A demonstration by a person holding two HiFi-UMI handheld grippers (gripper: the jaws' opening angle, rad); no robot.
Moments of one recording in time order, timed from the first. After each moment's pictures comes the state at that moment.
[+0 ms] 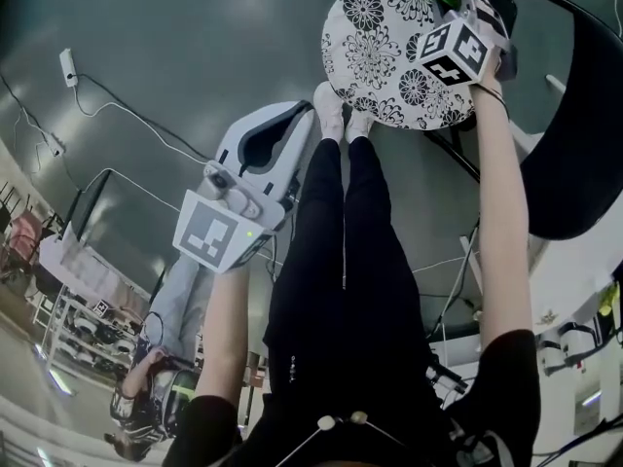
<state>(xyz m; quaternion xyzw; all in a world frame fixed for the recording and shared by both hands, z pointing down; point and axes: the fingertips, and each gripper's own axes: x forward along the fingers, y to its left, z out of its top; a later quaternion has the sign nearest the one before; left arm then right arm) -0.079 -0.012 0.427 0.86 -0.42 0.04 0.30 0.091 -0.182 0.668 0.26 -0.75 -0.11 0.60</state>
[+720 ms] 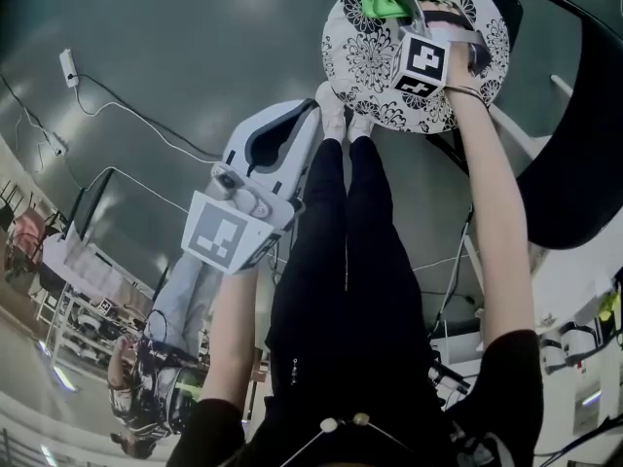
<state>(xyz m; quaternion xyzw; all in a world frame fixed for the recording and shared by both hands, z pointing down) -0.073 -0.026 0.444 0.84 -0.43 0.05 0.32 0.030 -0.130 0.720 0.08 -0.76 -0.20 0.62</state>
